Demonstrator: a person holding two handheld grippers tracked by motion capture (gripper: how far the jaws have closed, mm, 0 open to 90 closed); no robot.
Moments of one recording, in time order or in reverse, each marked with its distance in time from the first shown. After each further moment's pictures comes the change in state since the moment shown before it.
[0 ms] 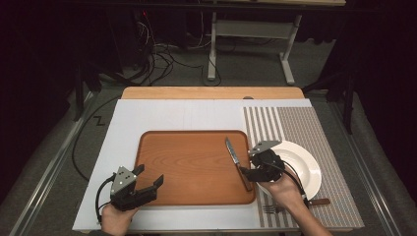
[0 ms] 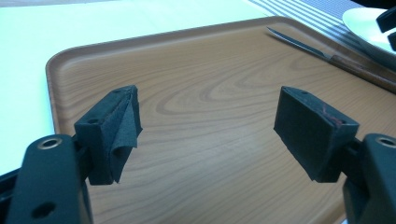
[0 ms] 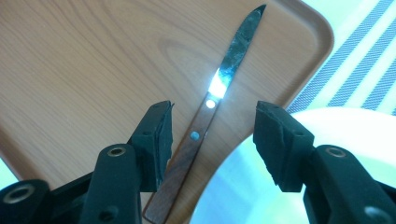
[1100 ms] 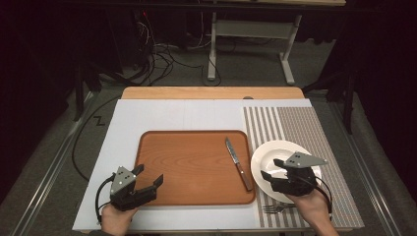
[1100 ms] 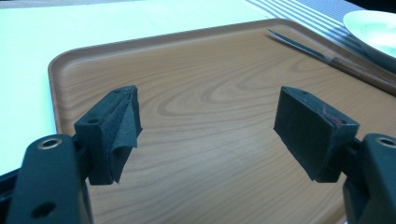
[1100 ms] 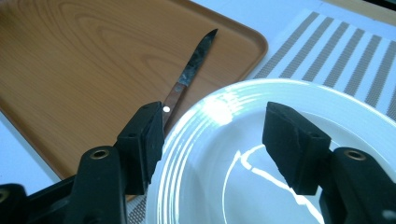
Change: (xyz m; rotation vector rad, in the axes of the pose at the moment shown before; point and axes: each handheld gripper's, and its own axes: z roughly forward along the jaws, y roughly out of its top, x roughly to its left) left arm 0.000 0.000 -0.001 -0.007 0.004 -0.005; right arm -0.020 -0.063 -0.050 -0.251 -0.038 0.087
